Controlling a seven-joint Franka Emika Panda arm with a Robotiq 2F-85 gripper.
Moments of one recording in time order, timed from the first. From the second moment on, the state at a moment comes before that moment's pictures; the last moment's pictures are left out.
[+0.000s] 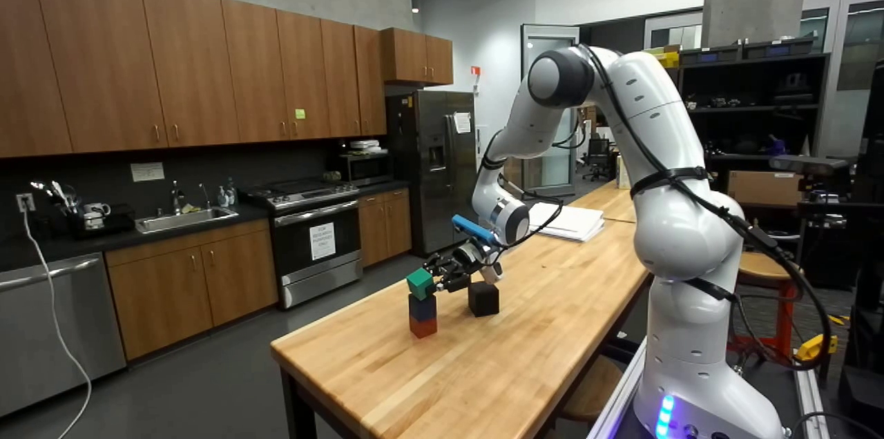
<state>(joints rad) -0.15 0.41 -0.17 -2.29 1.44 1.66 0.24</state>
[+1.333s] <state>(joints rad) -0.15 0.41 -0.17 -2.30 1.46 1.66 0.22</state>
